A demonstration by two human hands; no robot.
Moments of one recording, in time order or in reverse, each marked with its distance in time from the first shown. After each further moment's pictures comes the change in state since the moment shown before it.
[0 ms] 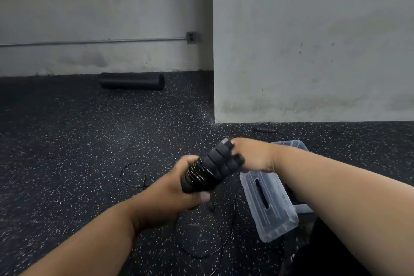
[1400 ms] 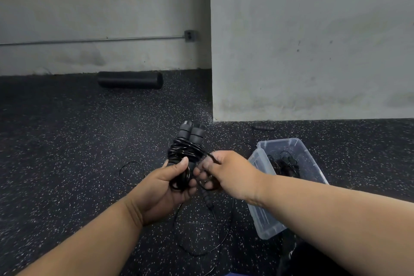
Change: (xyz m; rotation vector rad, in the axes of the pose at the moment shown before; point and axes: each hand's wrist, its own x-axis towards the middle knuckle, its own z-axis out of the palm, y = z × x) left_hand 0.019 -0.015 0.003 -0.950 0.037 -0.177; right_hand -0.006 -0.023 0.075 0.596 0.291 0.112
